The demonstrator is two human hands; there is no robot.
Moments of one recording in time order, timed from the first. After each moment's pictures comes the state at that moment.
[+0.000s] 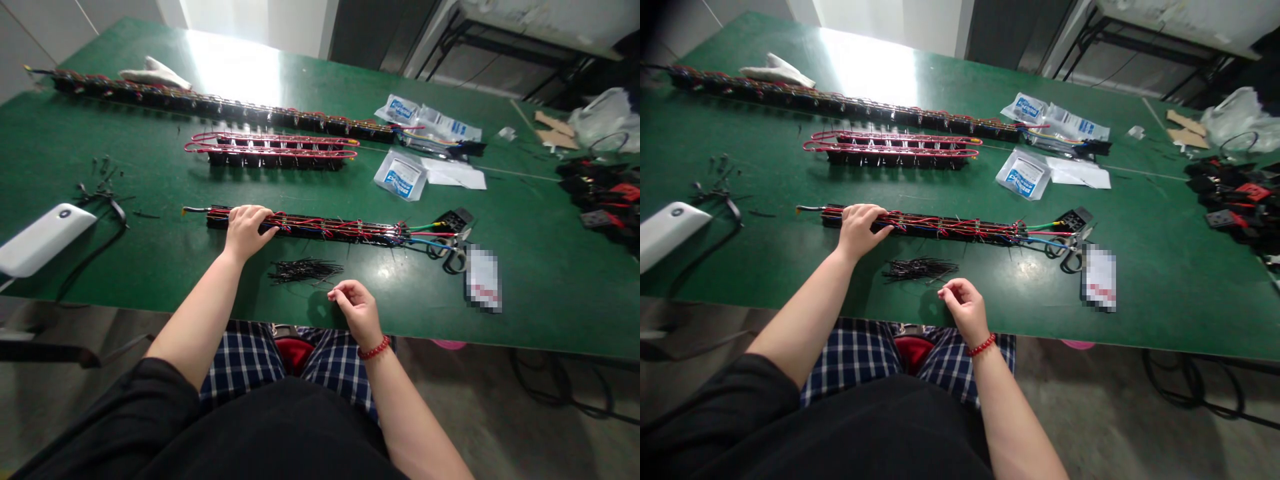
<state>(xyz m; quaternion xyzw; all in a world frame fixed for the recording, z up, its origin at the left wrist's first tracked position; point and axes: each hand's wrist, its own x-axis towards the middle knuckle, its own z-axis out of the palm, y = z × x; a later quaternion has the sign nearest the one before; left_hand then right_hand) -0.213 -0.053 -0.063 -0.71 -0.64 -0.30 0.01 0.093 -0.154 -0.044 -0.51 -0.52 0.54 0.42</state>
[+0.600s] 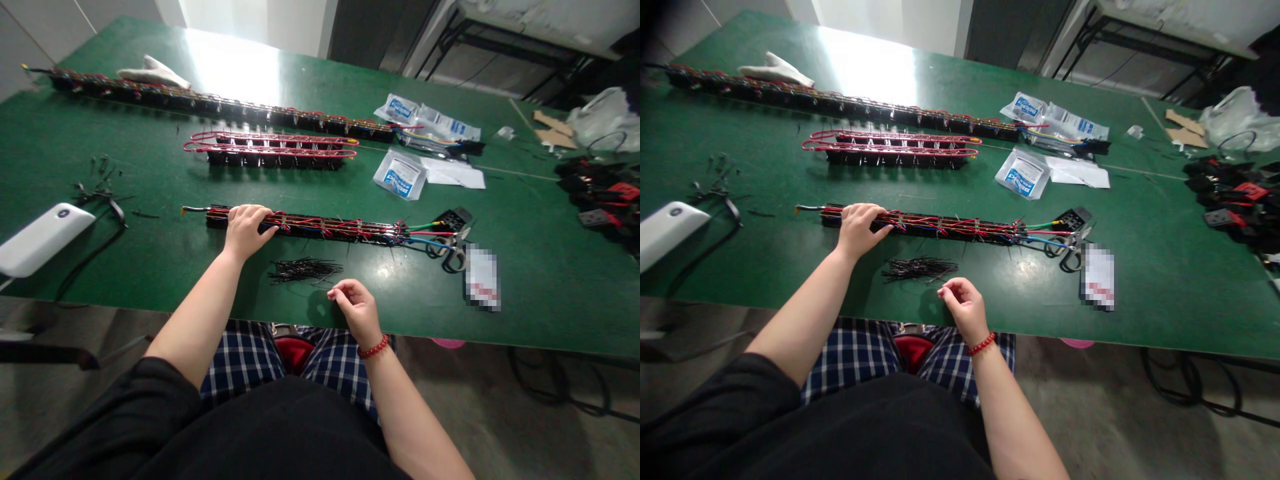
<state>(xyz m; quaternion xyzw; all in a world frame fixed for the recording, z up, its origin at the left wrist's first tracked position) -0.212 -0.053 -0.060 -0.70 -0.65 -0.29 -0.01 0.093 -0.154 -0.045 -0.51 -0.52 0.54 0.42</state>
